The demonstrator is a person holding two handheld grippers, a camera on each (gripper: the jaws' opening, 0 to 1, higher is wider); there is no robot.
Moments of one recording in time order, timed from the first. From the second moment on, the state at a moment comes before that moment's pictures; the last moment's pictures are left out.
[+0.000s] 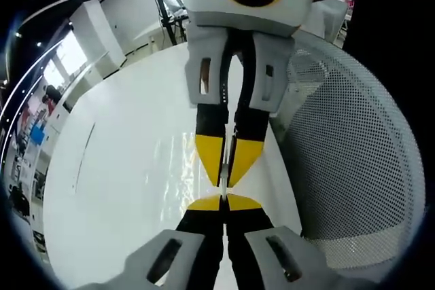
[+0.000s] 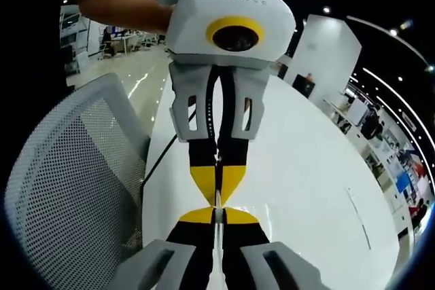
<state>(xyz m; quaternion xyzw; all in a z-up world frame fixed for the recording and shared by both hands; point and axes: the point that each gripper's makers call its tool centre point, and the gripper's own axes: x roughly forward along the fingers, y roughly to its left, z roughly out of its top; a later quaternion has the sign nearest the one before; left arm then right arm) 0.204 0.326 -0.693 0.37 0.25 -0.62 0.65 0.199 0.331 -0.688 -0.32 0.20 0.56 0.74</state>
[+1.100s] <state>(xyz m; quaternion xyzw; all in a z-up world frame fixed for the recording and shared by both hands) 0.206 0.329 -0.693 0.37 0.25 -0.62 0.65 0.201 0.327 -0.688 -0.32 0.20 0.56 0.74</state>
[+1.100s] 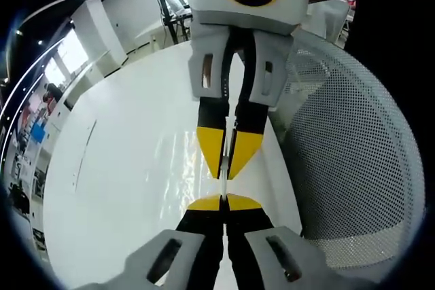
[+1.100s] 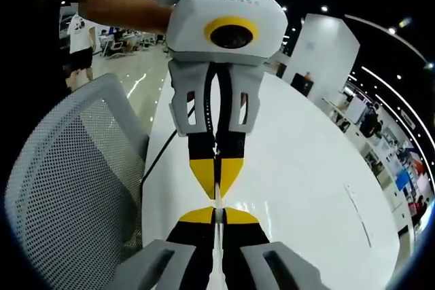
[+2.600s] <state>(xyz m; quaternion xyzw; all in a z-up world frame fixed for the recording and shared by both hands) 0.206 0.332 -0.694 0.37 0.25 -0.62 0.65 0.201 0.321 -0.689 -0.32 0.20 0.55 0.74</state>
